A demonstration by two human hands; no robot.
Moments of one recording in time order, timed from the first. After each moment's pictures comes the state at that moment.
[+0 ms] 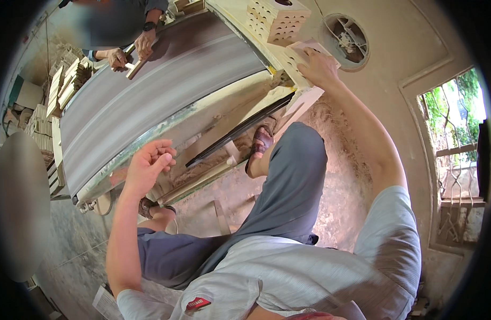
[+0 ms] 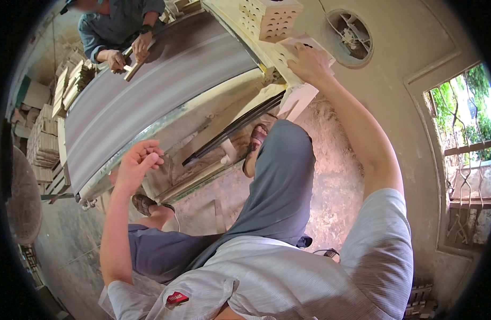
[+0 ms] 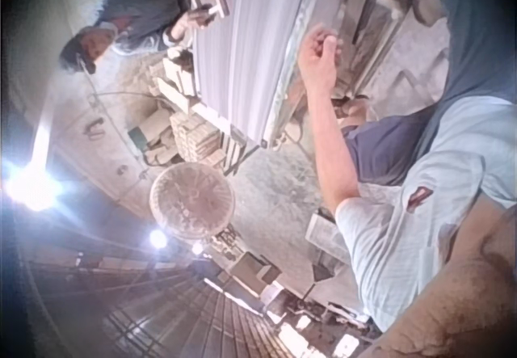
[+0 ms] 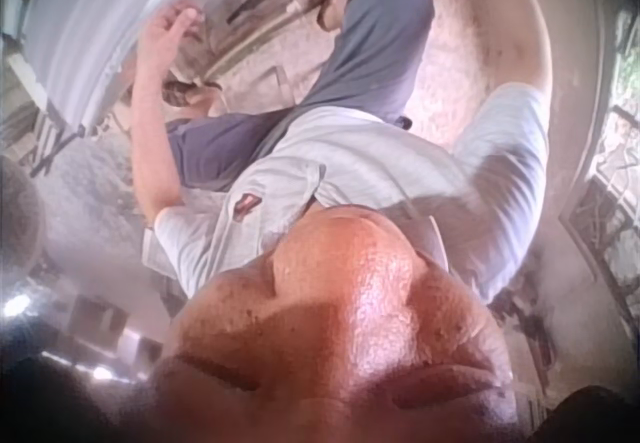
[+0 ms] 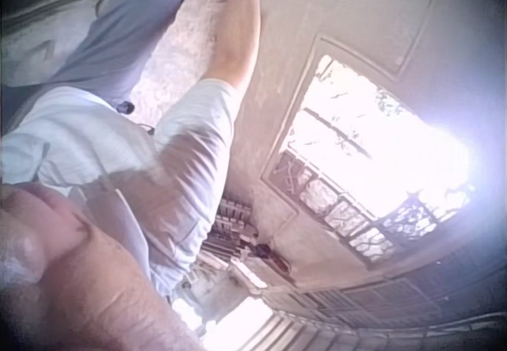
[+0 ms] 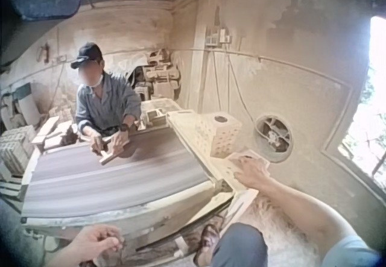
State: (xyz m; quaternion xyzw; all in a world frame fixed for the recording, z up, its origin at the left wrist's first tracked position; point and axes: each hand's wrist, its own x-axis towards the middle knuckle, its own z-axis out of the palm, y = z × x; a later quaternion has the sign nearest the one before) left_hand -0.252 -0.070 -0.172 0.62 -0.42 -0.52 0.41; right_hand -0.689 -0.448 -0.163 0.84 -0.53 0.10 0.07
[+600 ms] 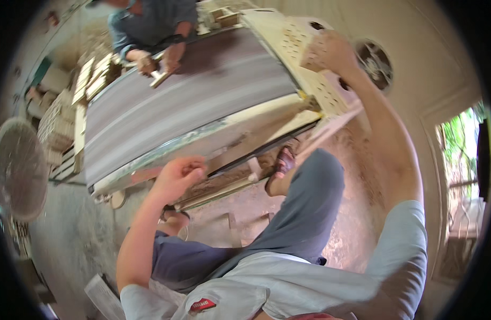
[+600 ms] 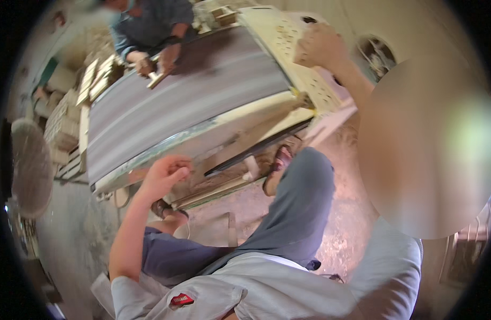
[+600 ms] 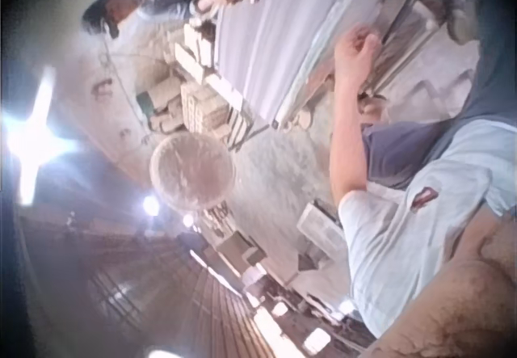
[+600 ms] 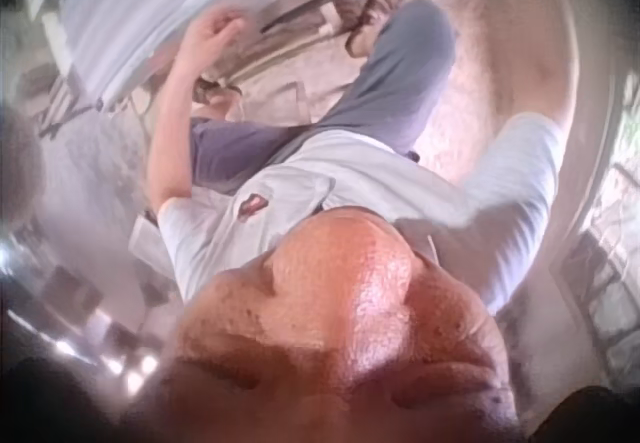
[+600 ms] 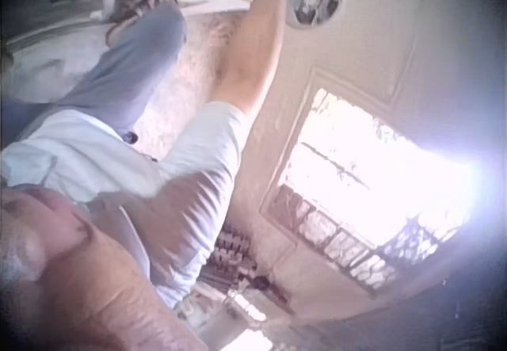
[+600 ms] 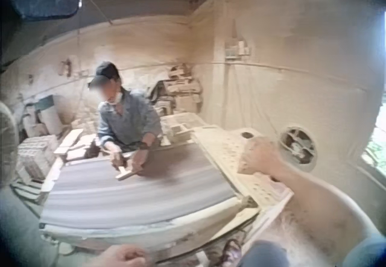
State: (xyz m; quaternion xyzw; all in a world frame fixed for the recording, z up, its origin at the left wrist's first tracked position) left_hand -0.248 -0.051 -0.167 0.66 -0.45 -0.49 0.36; right_hand -0.580 -0.474 -0.053 0.90 -0.37 0.05 0.24
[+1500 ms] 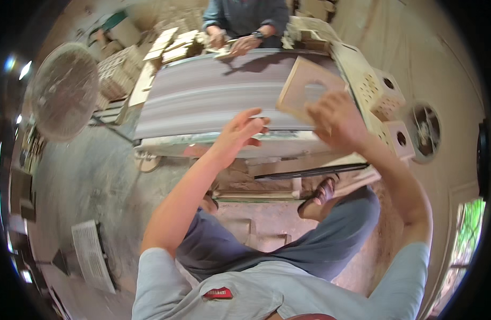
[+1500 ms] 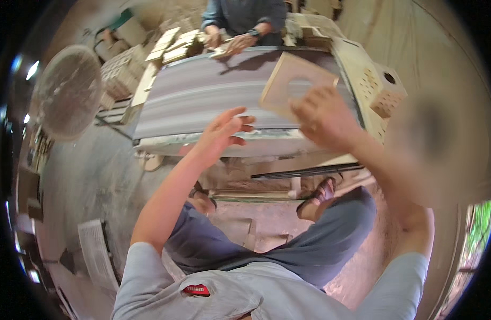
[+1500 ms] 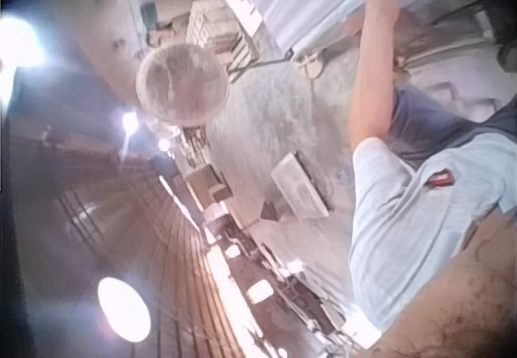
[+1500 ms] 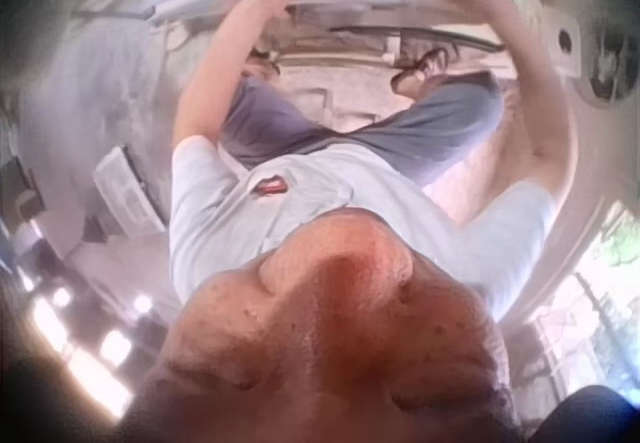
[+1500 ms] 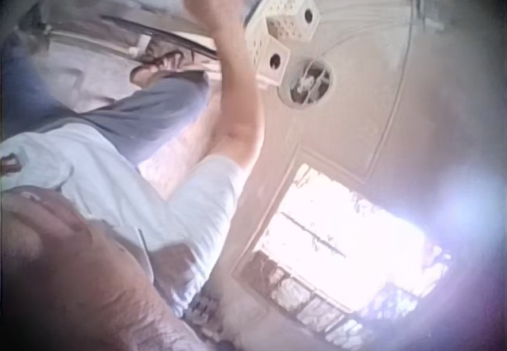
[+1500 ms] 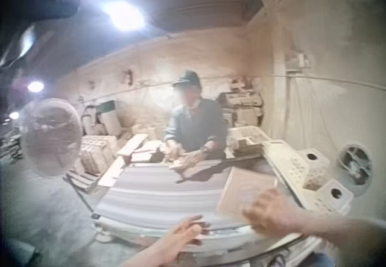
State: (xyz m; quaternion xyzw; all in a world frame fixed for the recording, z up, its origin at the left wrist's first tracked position) left_hand -0.216 -0.053 -0.122 0.54 -0.31 -0.45 0.64; right_hand -0.443 -0.300 -0.059 0.97 0.06 0.24 0.03
